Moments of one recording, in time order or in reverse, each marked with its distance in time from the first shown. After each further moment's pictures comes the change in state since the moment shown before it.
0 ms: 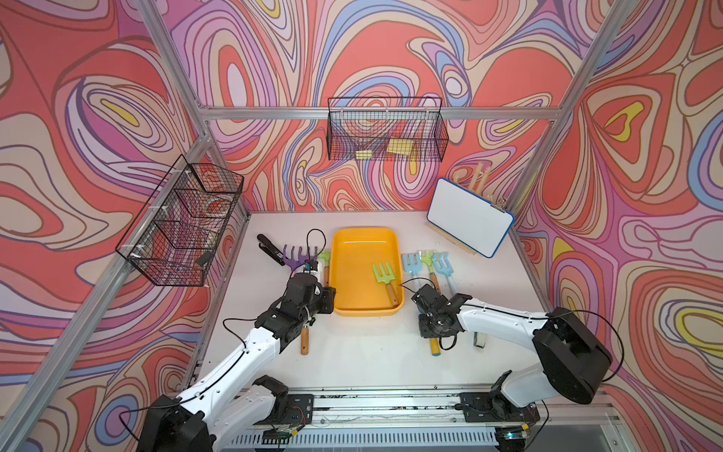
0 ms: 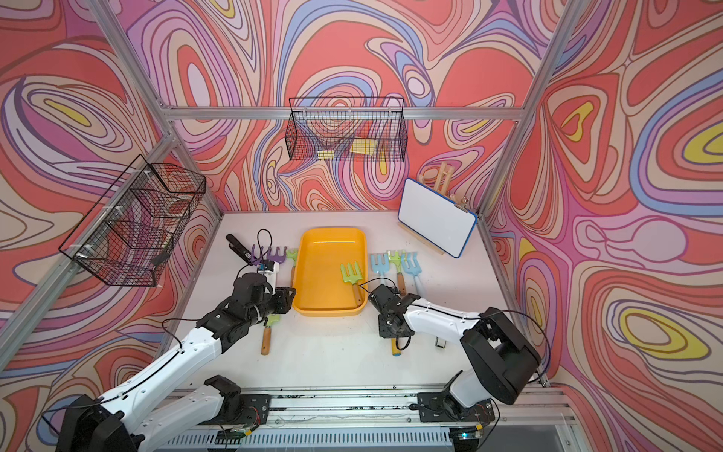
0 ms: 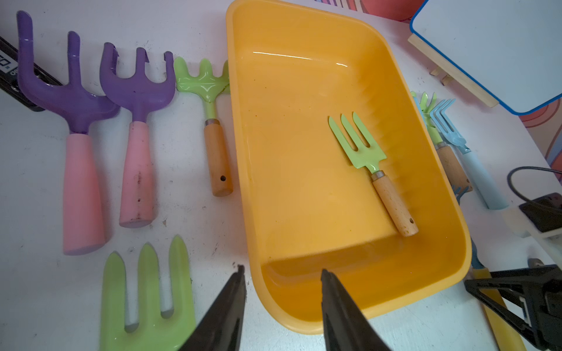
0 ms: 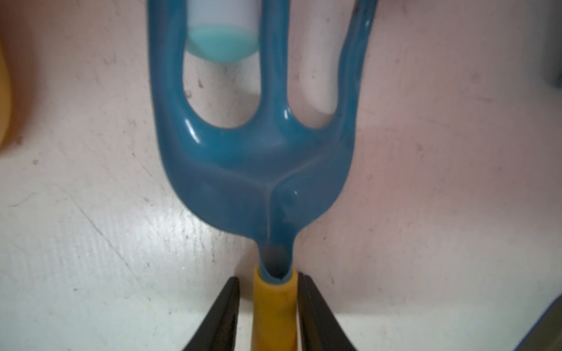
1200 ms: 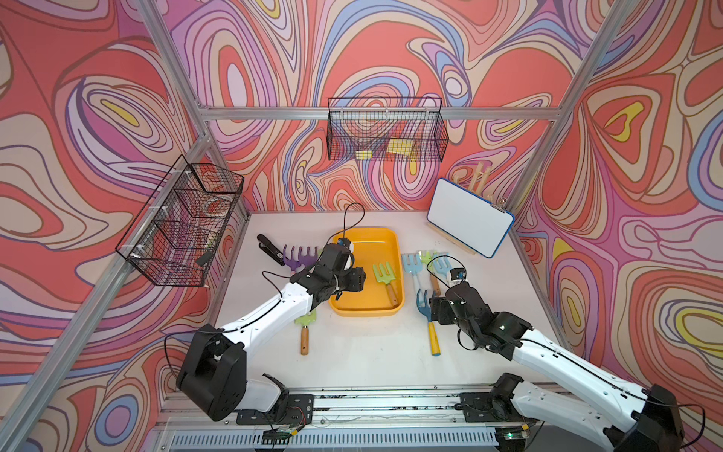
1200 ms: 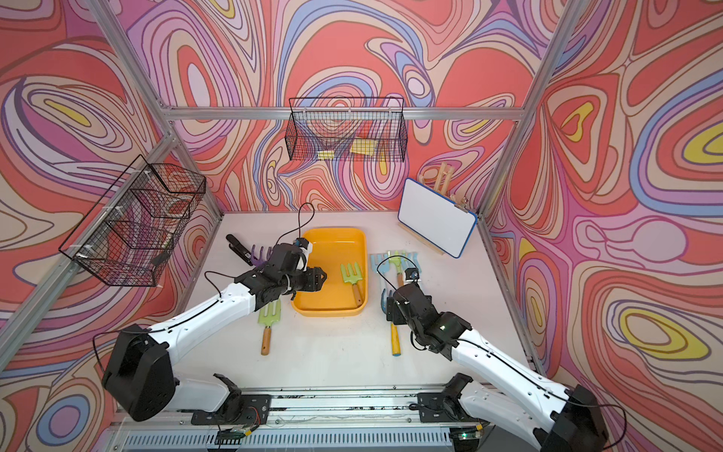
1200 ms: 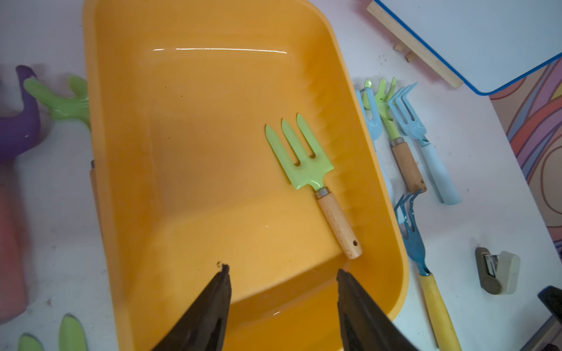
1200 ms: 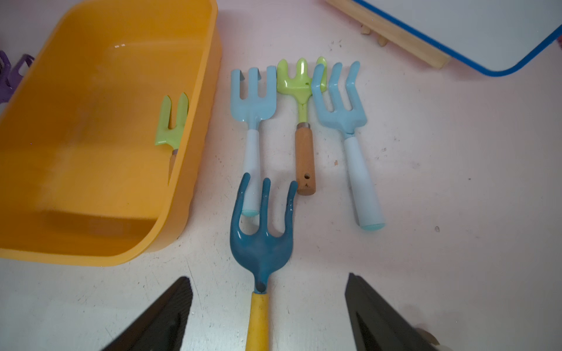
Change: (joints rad) left arm -0.123 0.440 0.420 -0.090 0.078 -0.047; right arm 0.000 -0.583 -0.101 0.124 0.263 -0.156
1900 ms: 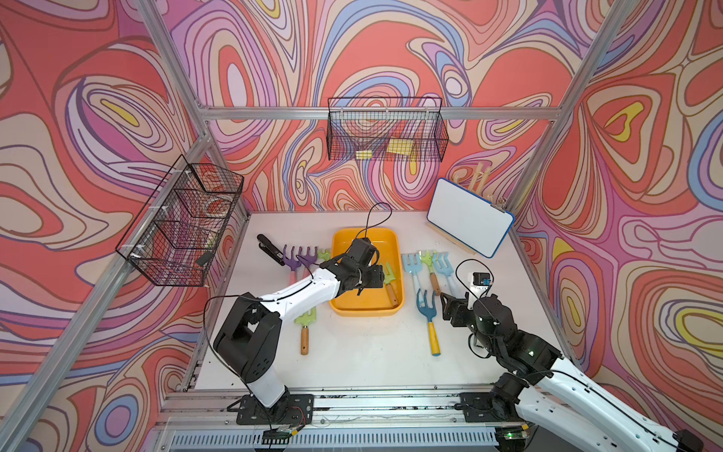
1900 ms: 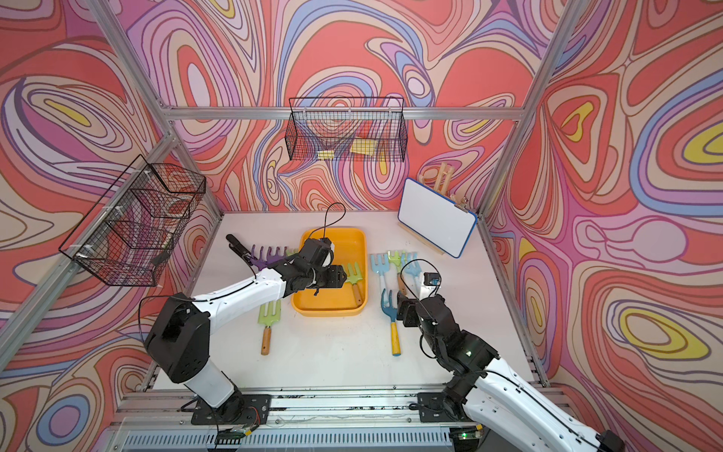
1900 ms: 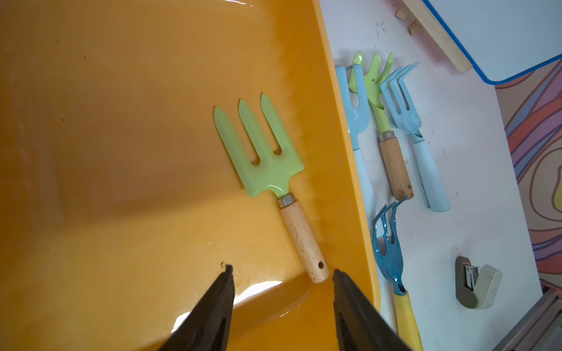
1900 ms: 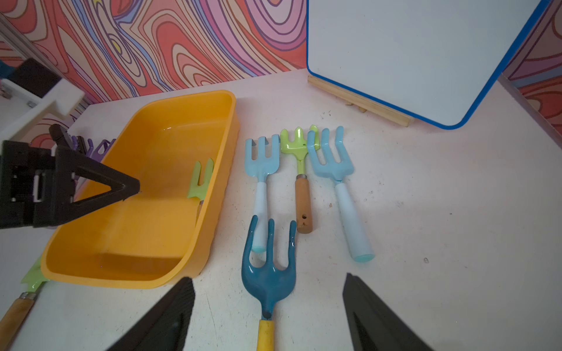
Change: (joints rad) left arm -0.101 0.253 0.188 -0.031 0.008 -0.131; right arm 0.000 -0.284 -0.108 0.086 0.030 -0.020
